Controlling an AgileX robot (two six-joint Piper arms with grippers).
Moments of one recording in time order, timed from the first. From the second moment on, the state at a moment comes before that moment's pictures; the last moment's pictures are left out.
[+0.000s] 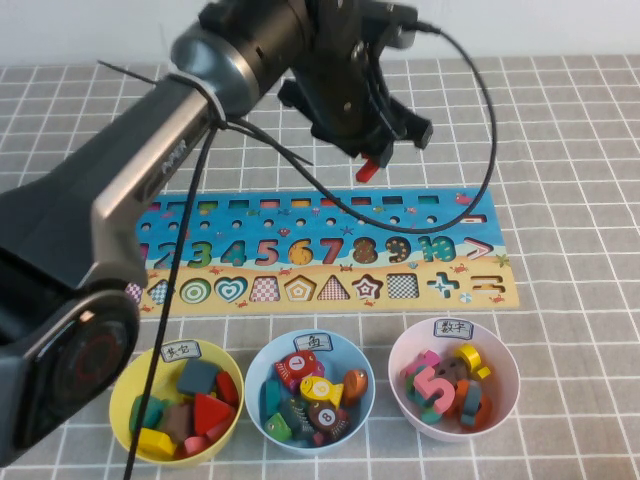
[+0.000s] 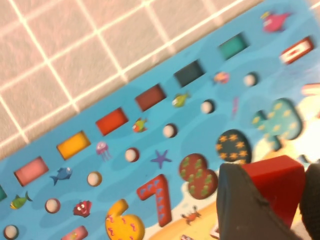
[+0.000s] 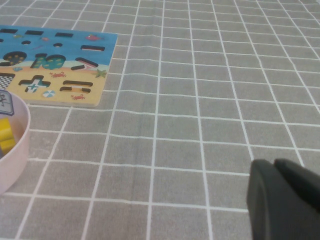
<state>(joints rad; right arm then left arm) 0.01 -0.01 0.03 0.14 0.37 -0.15 -0.64 2.23 -2.33 -0.02 1.24 -0.08</state>
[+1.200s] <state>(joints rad) 0.01 -0.01 0.03 0.14 0.37 -0.15 -0.90 1.83 -1.60 -0.05 1.17 -0.01</state>
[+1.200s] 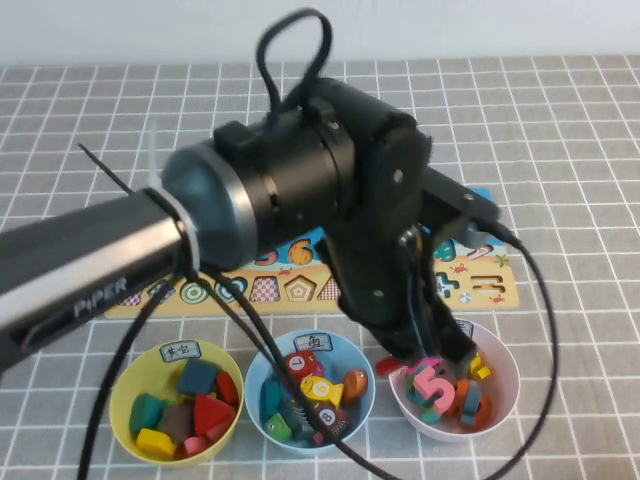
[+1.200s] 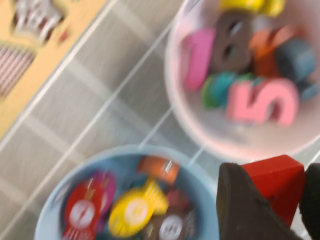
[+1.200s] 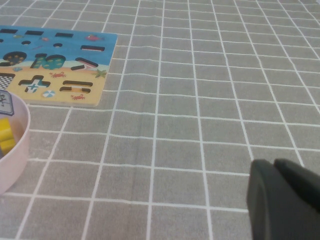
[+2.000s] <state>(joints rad) 0.01 -0.01 0.03 0.14 0.37 -0.15 -0.94 1.83 -1.39 -0.11 0.79 -0.04</state>
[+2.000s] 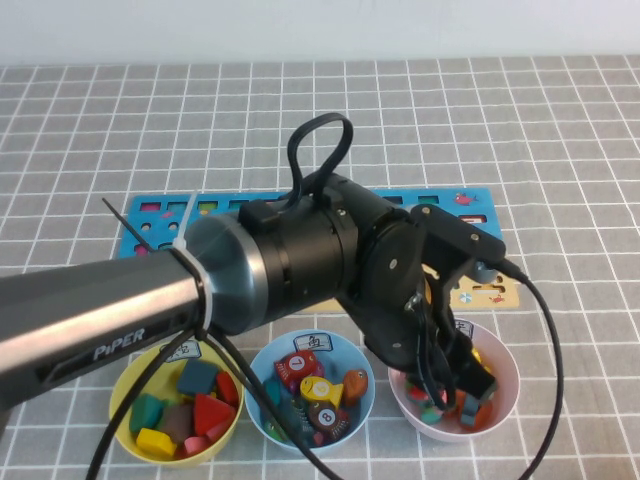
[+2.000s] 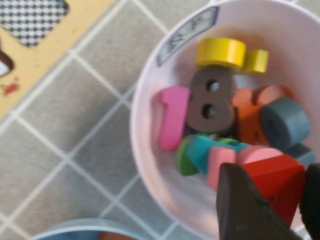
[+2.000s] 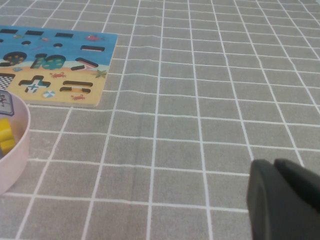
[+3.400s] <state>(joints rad) 0.01 -0.01 0.03 0.14 0.37 -0.15 -0.94 1.96 -1.53 -0.21 0.87 0.32</state>
